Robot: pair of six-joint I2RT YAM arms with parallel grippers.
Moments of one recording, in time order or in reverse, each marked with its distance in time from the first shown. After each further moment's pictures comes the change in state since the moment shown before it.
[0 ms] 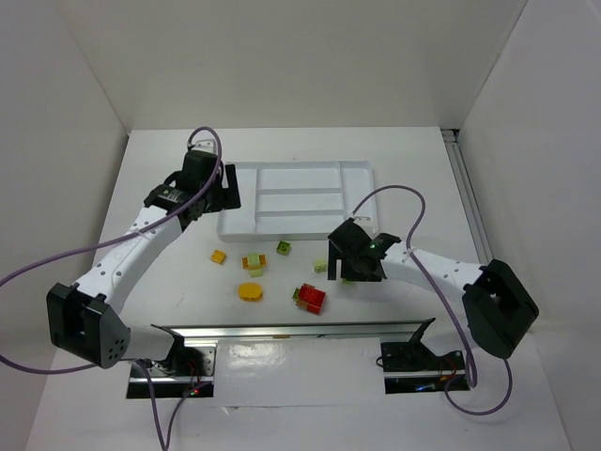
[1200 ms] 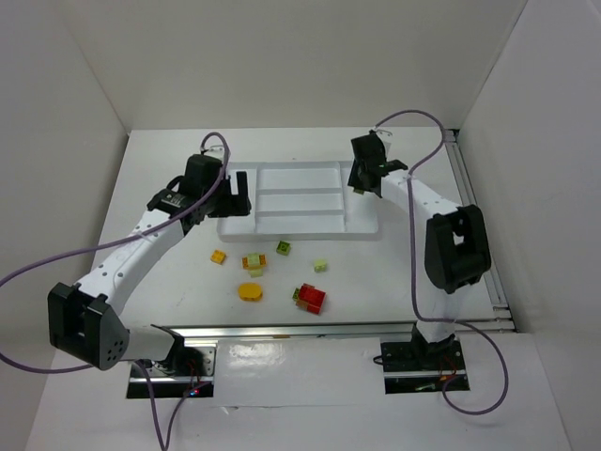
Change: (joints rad) left arm -0.014 -0.005 -0.048 0.063 0.180 0.050; right arm -0.430 0.443 0.594 0.238 0.063 -0.276
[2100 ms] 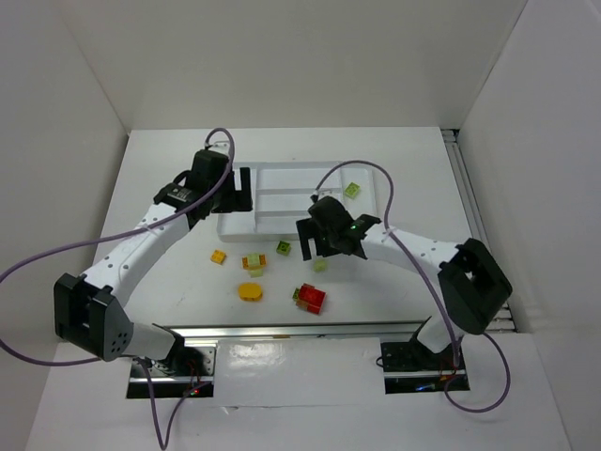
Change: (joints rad) left arm -0.027 0.046 0.052 -0.012 -0.063 -0.004; right arm 0.409 -0.271 -0.383 -0.011 -0.169 -0.044
